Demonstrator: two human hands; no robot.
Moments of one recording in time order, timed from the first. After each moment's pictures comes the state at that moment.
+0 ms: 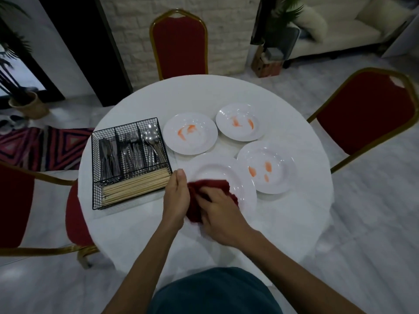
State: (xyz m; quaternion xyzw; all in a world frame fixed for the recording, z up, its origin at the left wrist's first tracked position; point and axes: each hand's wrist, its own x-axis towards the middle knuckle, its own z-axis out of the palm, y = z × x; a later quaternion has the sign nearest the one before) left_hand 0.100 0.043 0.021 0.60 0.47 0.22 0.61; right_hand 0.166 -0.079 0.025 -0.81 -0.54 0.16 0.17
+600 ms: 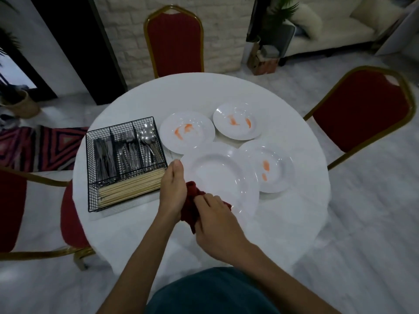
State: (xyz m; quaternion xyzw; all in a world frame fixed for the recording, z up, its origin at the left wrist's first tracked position) left_hand 0.110 0.054 0.044 0.56 0.45 0.23 0.65; right_hand 0.136 -0.081 0.061 -0.83 -0.47 0.20 0.22
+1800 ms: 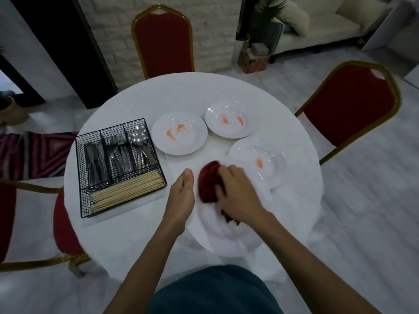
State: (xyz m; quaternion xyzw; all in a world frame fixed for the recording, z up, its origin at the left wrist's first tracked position) left_hand 0.110 0.022 0.055 0.58 0.44 0.13 0.67; right_hand 0.217 -0.088 0.045 -0.87 -0.43 0.09 0.22
